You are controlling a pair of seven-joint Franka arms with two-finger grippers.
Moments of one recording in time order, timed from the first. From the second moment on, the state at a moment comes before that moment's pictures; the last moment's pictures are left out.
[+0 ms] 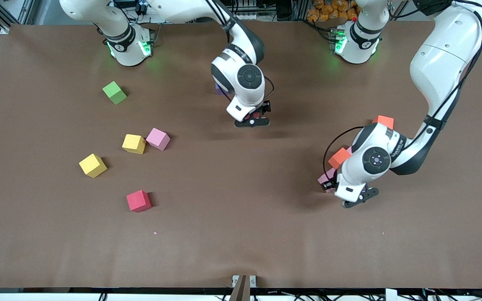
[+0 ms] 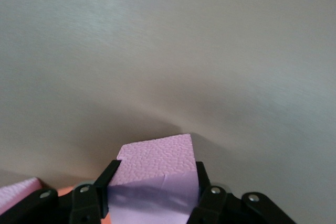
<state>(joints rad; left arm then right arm) 0.25 0.77 -0.66 -1.67 0.53 2.22 -1.01 1.00 0.61 -0.11 -1.61 0.25 2.13 0.74</state>
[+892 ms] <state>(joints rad) 0.08 0.75 -0.96 -1.67 0.53 2.05 -2.00 0.54 0.52 -0.16 -1.61 0.23 2.07 0.66</state>
